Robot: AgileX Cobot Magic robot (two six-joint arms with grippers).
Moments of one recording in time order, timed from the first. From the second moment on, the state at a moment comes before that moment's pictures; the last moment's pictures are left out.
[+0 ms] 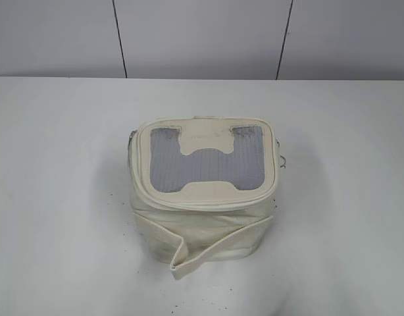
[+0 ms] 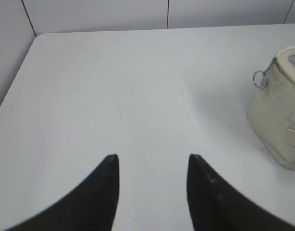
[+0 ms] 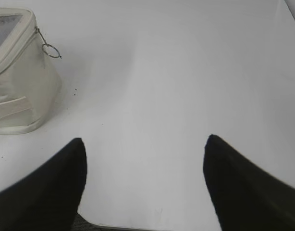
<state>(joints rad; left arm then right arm) -0.03 -0.01 -0.54 -0.07 1.05 0.06 0.03 -0.01 -0.50 0.10 1.05 -0.08</state>
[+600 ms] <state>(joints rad) -0.03 -0.01 -0.54 -0.07 1.05 0.06 0.03 -0.01 -0.50 0.10 1.05 -0.08</state>
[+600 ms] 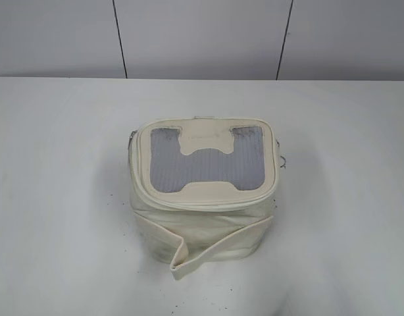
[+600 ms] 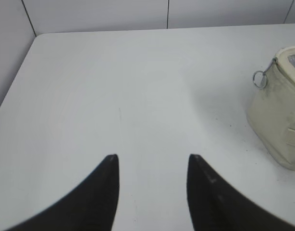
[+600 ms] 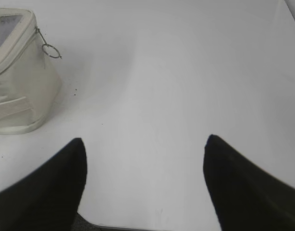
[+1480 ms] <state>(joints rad) -0.03 -0.01 -0.54 -0.07 1.05 0.06 0.03 -0.01 -0.50 0.10 1.05 -0.08</state>
